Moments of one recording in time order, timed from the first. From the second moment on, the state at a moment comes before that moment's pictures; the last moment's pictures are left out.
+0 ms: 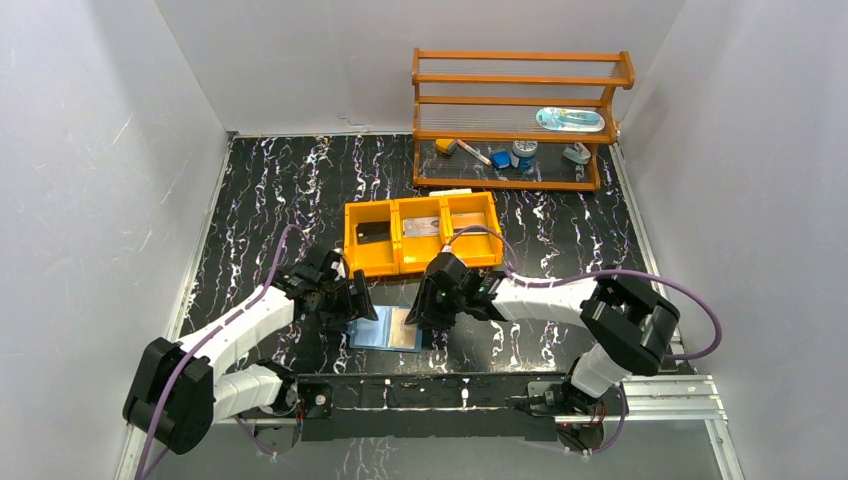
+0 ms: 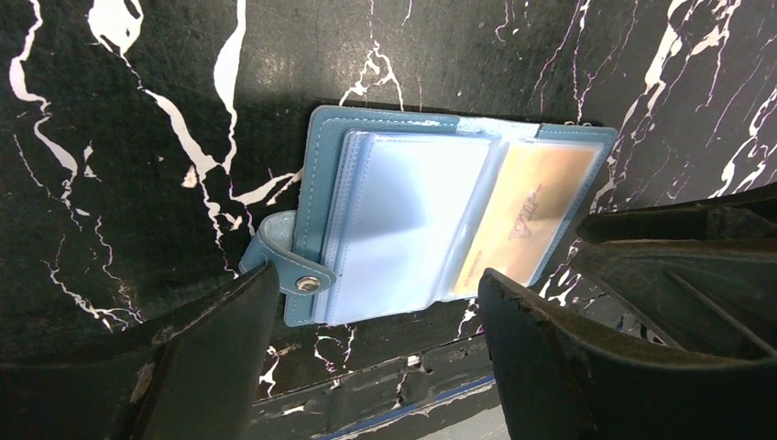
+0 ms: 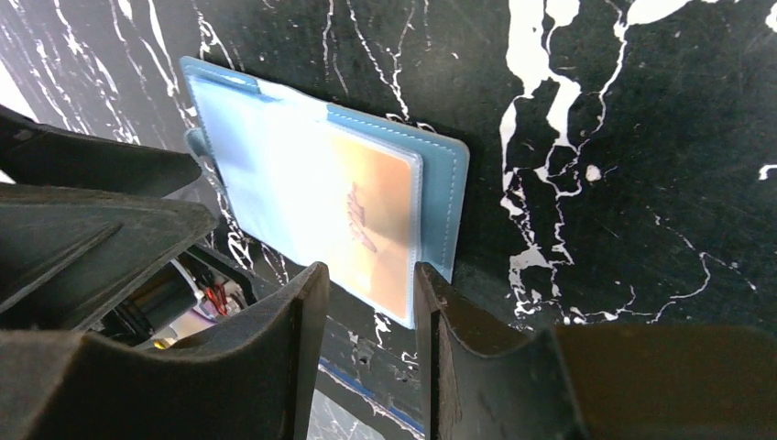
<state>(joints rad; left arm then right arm) -0.48 1.12 0.56 -0.59 0.21 -0.70 1.03 1.54 0.77 -0.12 -0.11 1.17</state>
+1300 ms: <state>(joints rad) -0.48 1.07 0.52 -0.54 0.26 -0.75 1.08 1.67 1.00 -0.16 -0.19 1.11</state>
